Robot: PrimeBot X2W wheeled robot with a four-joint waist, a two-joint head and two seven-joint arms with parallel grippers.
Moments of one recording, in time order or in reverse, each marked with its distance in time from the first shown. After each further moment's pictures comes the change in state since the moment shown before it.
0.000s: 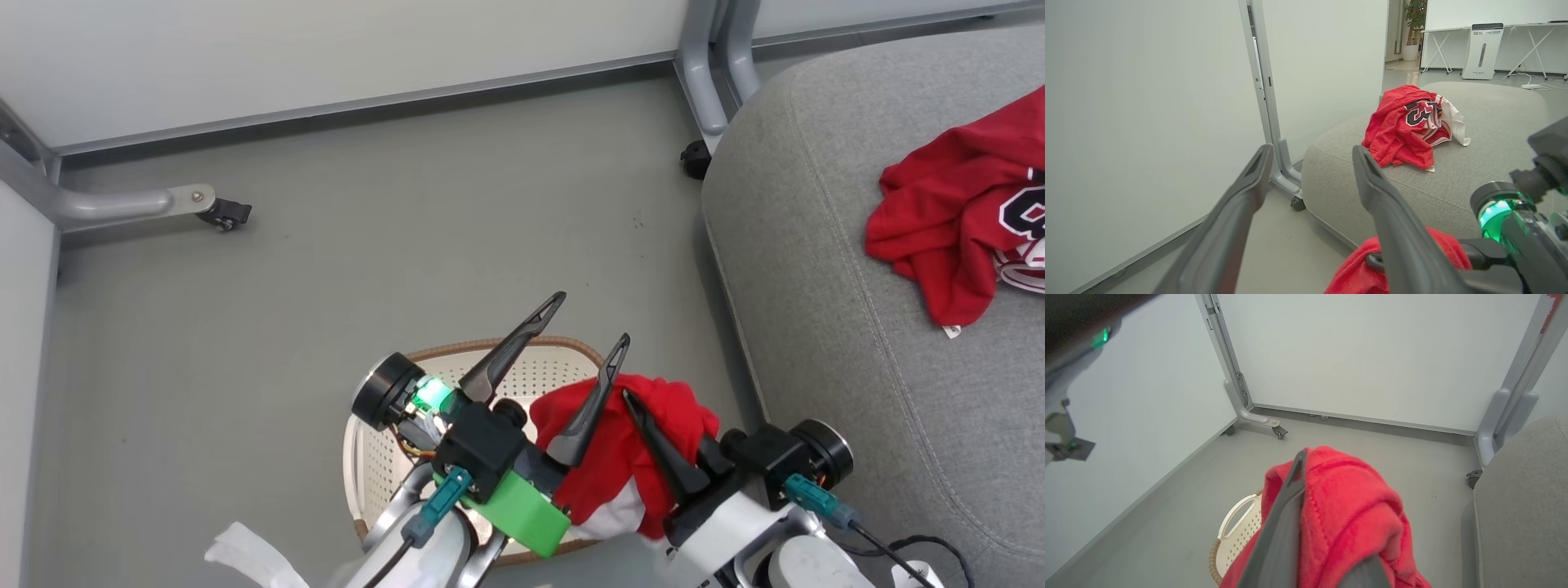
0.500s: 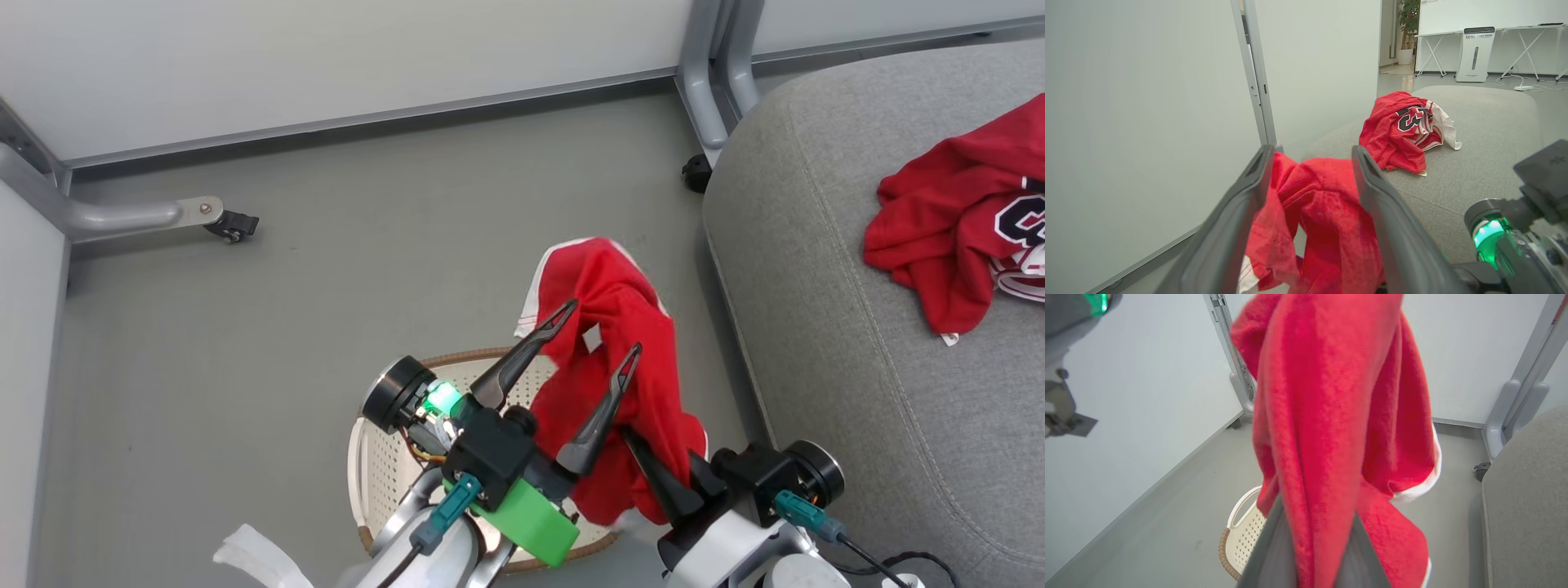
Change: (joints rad) left arm 0.001 0.000 -0.020 -0.007 -0.007 -0.004 0.000; right arm 0.016 0.000 0.025 0.030 0.013 0.000 0.000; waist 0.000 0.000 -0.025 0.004
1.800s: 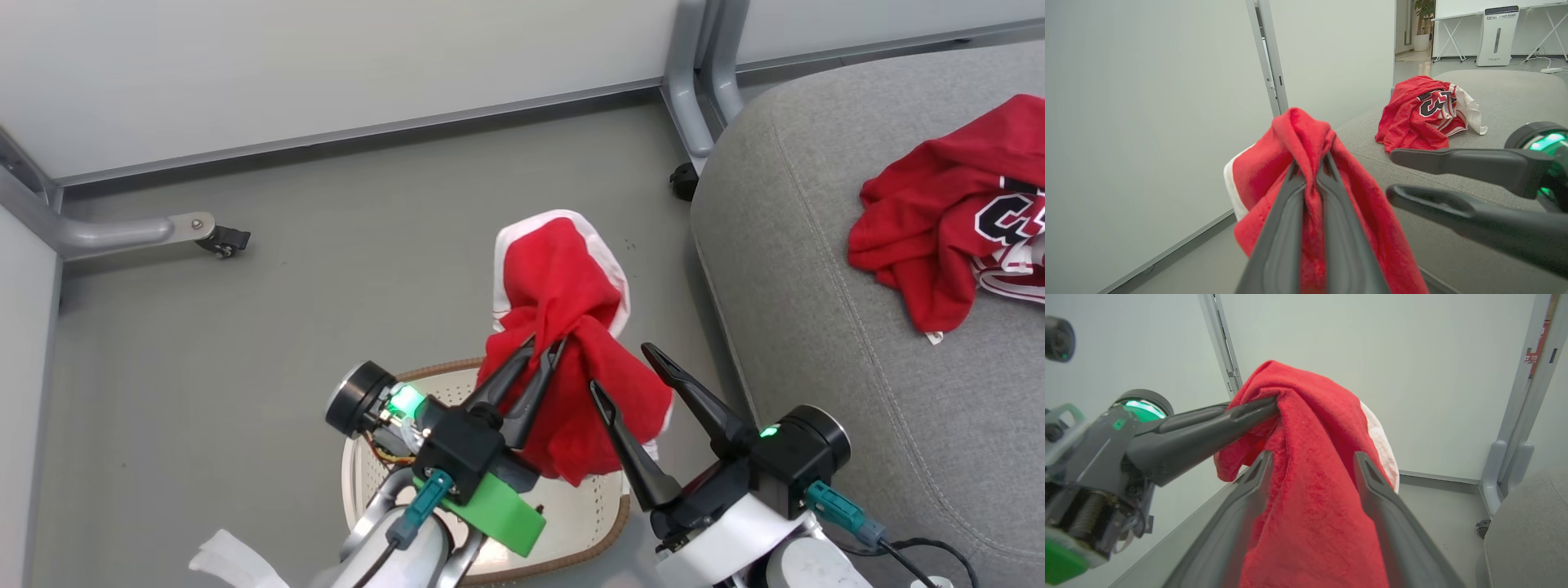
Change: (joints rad) left arm 0.023 0.022 0.070 0.027 0.045 0.003 0.000; right arm 0.022 0.019 -0.031 -0.218 0.013 0.000 0.000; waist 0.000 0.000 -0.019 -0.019
